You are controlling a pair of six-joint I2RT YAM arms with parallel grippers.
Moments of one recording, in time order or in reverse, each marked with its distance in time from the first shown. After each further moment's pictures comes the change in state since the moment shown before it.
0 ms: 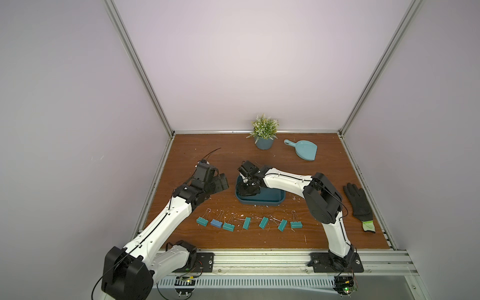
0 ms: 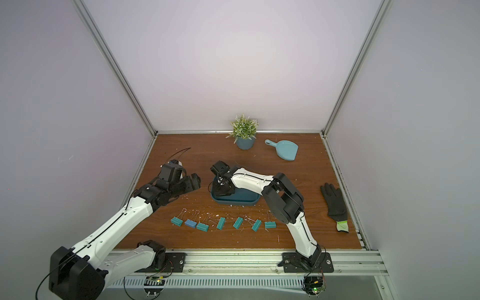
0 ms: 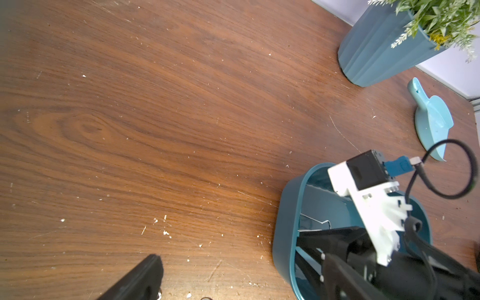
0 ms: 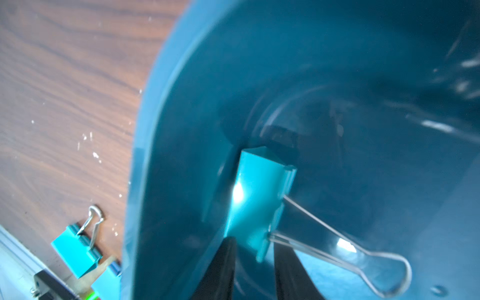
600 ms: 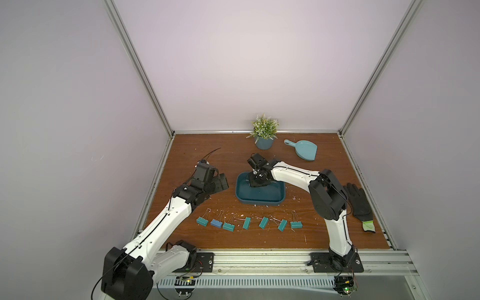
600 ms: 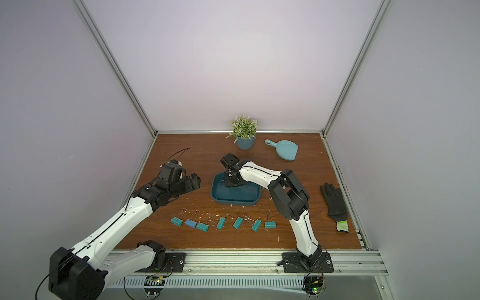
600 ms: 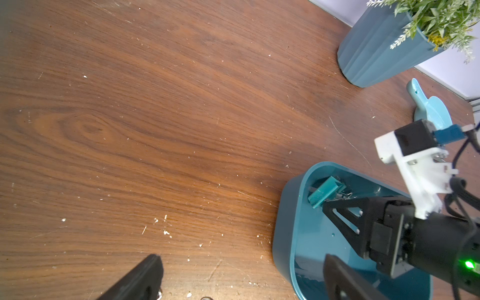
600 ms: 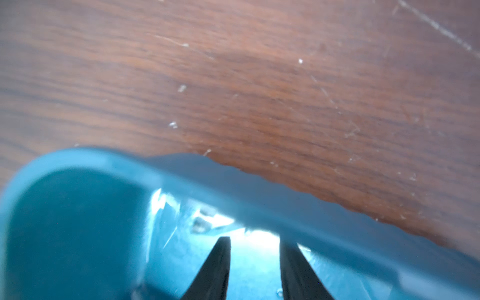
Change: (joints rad) left arm 0.000 -0.001 0.000 -0.002 0.000 0.000; right arm -0.094 -0.031 -0.004 -0.036 0.131 -0.118
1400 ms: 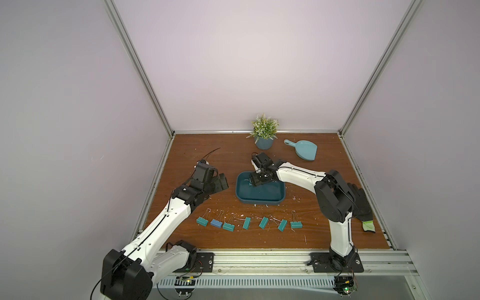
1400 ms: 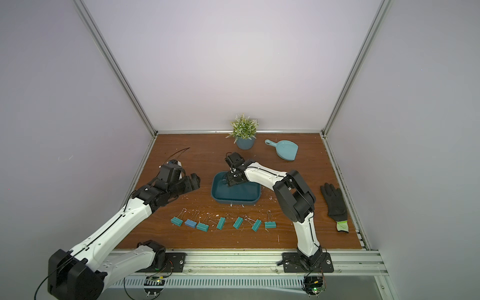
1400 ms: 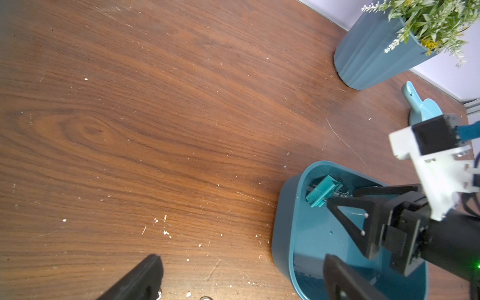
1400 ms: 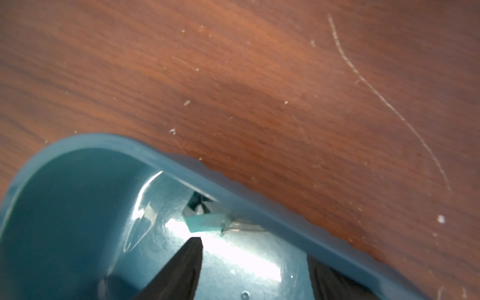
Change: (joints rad) left arm 0.000 -0.018 -0.002 -0.001 0.000 0.000; right arm -0.027 -0.064 -0.109 0.136 0.018 -0.213
